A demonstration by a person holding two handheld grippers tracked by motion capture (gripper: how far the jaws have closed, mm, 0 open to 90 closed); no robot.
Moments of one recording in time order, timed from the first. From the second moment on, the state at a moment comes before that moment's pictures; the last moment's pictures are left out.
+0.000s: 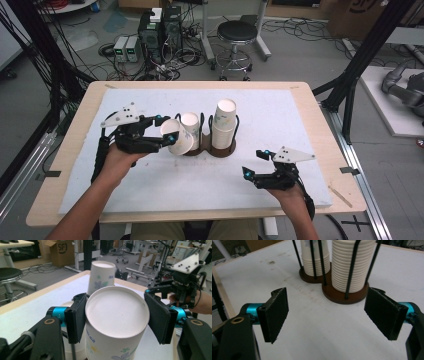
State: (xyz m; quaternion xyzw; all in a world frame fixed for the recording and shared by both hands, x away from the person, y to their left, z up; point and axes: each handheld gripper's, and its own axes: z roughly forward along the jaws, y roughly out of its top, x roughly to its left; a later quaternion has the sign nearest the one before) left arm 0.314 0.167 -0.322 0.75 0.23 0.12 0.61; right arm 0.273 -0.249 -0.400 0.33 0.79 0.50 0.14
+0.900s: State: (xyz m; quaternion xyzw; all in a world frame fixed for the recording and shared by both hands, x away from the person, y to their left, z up) left arm 0.295 0.138 -0.348 0.77 0.19 0.08 0.60; right arm 0.285 -0.167 -0.382 0.19 0.82 0.54 0.08
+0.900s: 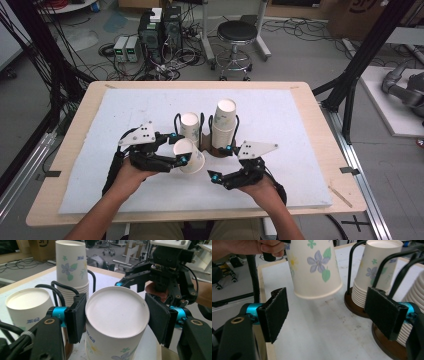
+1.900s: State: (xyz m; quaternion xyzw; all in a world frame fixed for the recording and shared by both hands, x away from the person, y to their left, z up) left arm 0.286 0.116 -0.355 0.78 0.15 0.05 0.61; right arm 0.294 -0.137 -0.393 0.13 0.84 0.53 0.04
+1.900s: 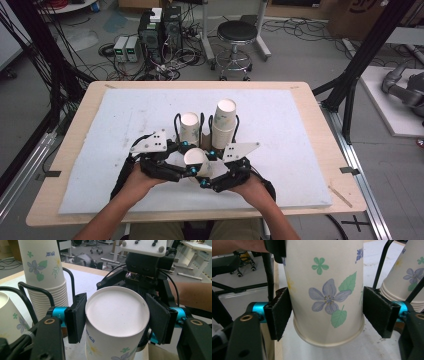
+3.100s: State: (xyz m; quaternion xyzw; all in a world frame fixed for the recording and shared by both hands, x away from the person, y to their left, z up) left arm 0.289 0.119 -0.357 0.84 0.14 0.02 0.52; right arm 0.297 -0.123 -0.368 0.05 0.93 0.36 0.06
